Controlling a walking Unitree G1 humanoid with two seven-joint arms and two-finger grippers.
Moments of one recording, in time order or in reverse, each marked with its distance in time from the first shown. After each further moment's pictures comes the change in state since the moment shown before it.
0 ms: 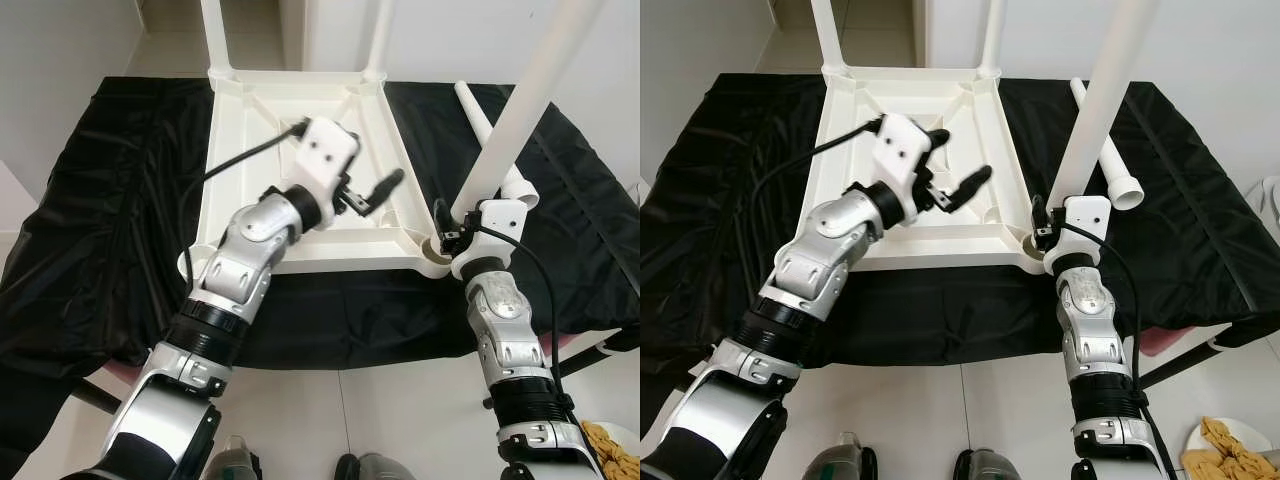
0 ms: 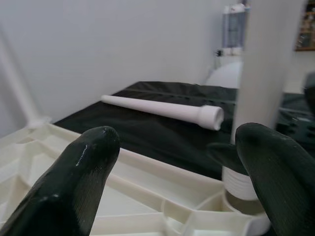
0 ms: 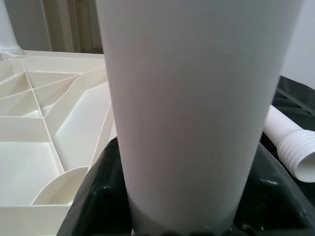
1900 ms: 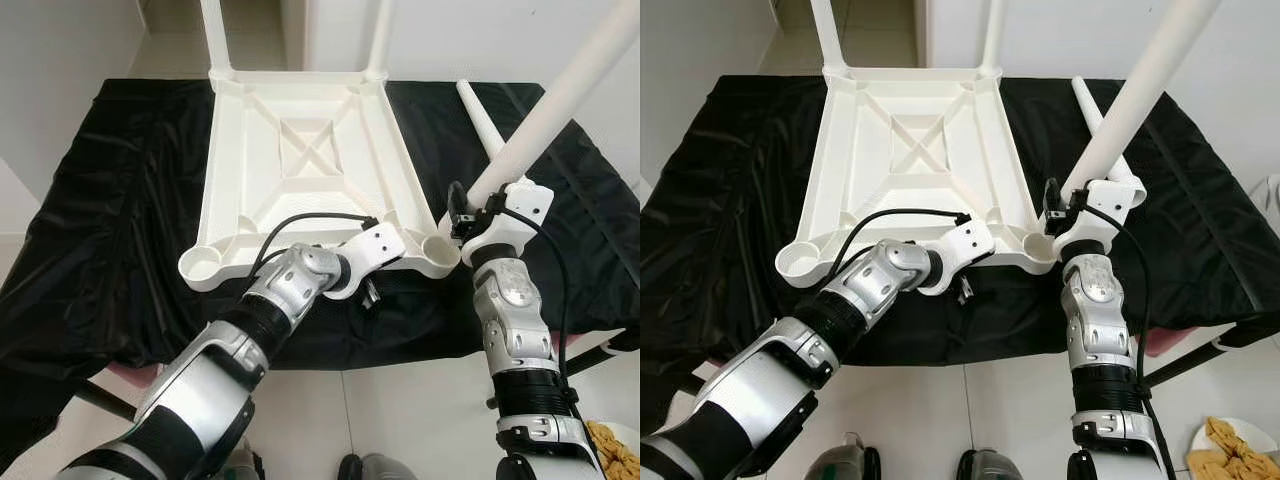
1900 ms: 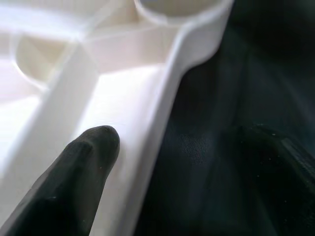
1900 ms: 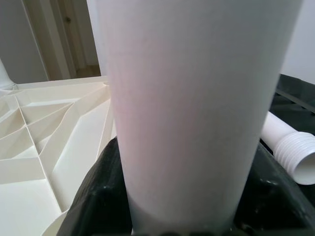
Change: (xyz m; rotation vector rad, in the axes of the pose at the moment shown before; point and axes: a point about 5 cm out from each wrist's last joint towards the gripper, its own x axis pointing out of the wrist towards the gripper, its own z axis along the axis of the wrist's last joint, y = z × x) left arm 0.026 -0.045 -0.082 0.056 0.614 -0.319; right arm 0.005 -0.009 0.016 0.107 -0.032 -0.072
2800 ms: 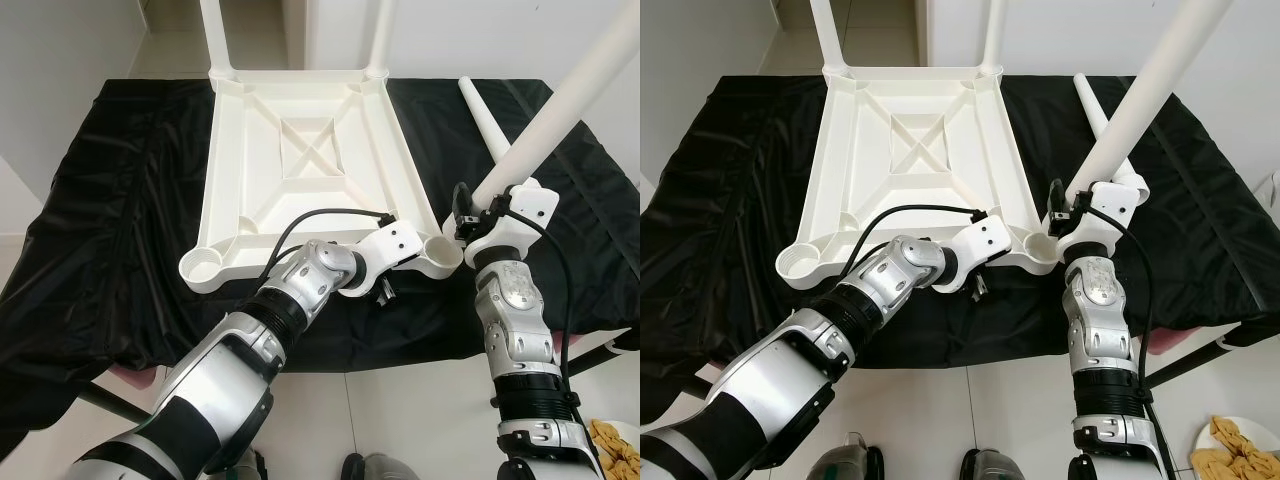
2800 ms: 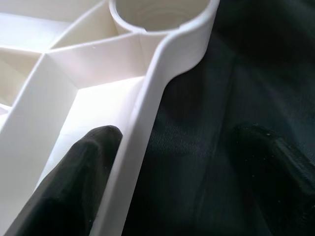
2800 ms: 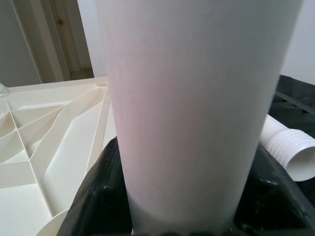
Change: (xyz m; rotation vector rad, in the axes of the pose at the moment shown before) left arm 0.011 -0.008 0.001 -0.002 0.004 -0.039; right arm -0.002 -0.002 0.002 -0.001 -0.013 -0.025
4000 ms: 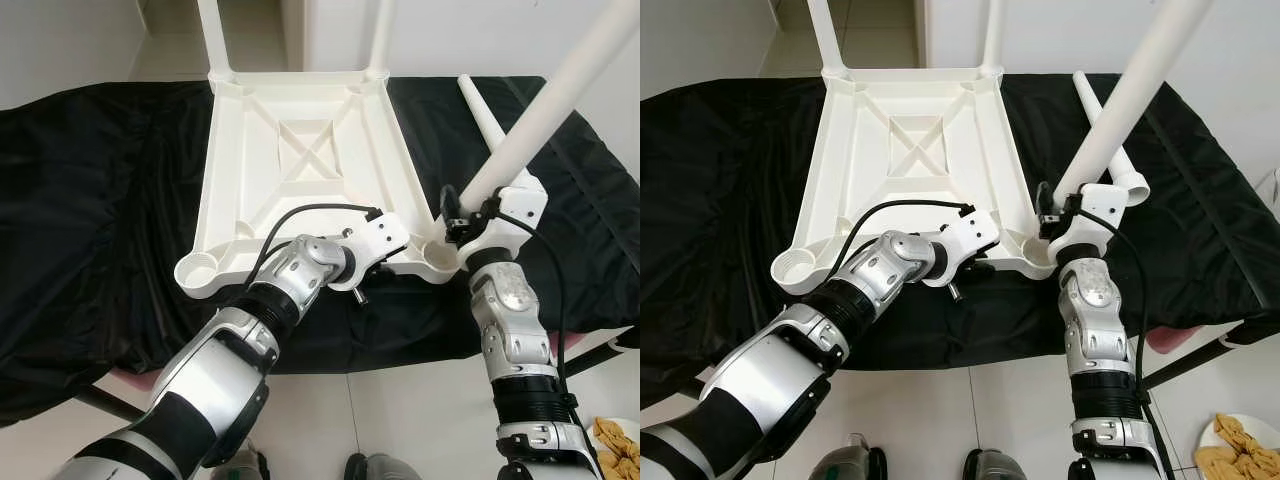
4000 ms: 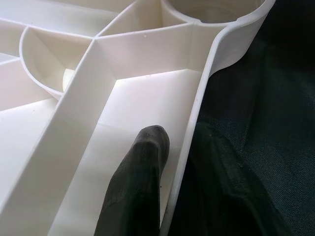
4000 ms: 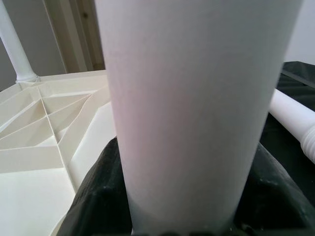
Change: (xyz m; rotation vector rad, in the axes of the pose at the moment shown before) left arm -0.012 0.019 -0.010 -0.046 0.009 0.066; right arm -0.004 0.014 -0.005 0.016 0.028 0.136
